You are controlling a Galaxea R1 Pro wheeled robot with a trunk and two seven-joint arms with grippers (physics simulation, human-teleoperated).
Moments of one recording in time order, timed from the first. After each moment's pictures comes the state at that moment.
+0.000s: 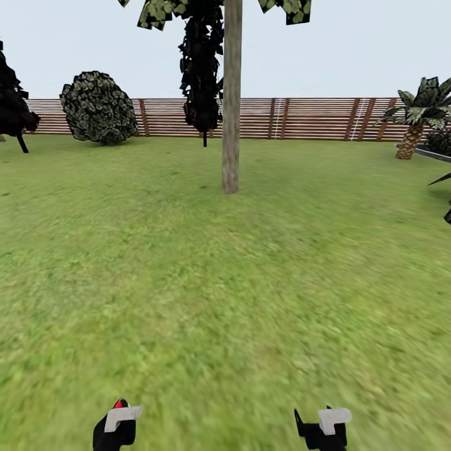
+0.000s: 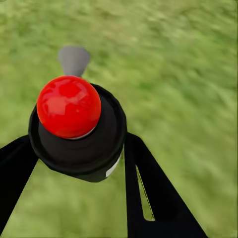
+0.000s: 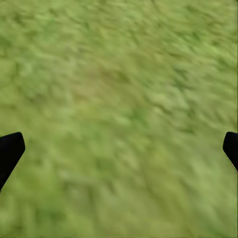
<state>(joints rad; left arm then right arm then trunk) -0.31 0.07 0.06 -0.33 0.01 -0.44 0.00 -0.21 -0.05 0.00 -0.52 0.05 -0.41 0.01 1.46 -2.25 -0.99</state>
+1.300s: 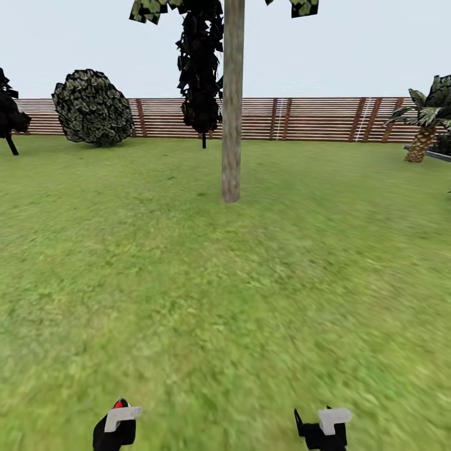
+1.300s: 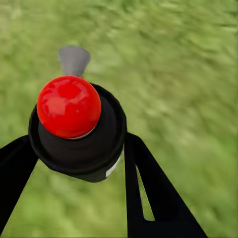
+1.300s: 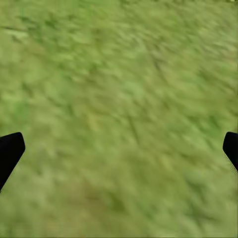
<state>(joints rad) -0.31 0.07 0.06 -0.33 0.01 -0.44 0.00 -0.21 -0.05 0.00 -0.52 0.05 -0.41 0.01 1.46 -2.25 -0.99</state>
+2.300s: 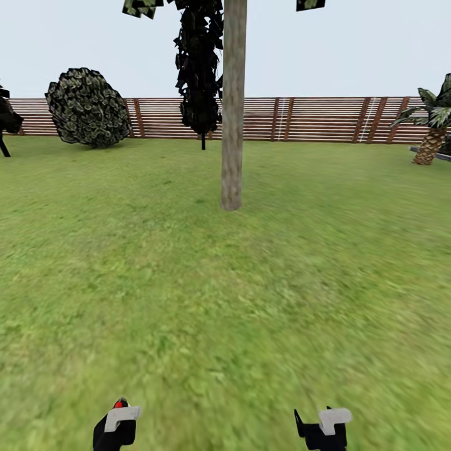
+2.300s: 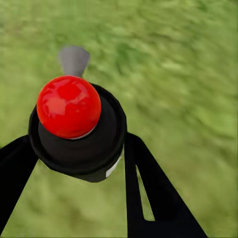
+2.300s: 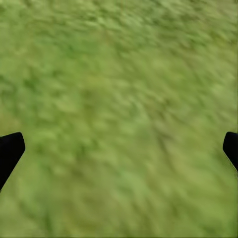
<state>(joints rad) -0.31 0.07 0.06 -0.33 0.01 -0.44 0.00 -0.21 -0.05 0.00 -0.52 0.05 -0.41 0.01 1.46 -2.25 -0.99</state>
